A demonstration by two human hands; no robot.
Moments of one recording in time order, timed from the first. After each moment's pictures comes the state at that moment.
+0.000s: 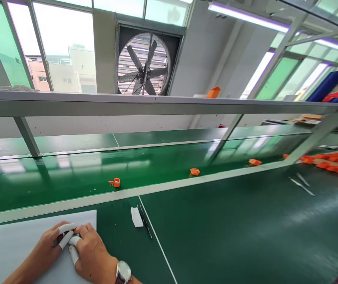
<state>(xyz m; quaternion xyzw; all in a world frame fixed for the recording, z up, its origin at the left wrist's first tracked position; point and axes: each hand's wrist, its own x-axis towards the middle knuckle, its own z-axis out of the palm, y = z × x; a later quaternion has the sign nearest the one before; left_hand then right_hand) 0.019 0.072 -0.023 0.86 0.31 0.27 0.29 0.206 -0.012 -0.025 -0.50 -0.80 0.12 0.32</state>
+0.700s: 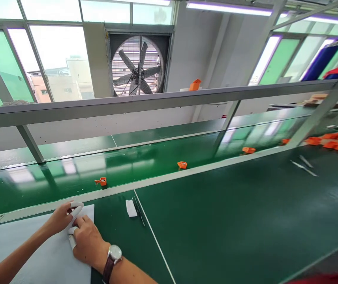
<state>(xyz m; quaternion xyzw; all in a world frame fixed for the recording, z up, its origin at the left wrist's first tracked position) 0.061 0.108 0.011 0.84 0.40 0.22 0.29 0.199 -0.003 -0.033 -0.49 -0.81 0.05 0.32</state>
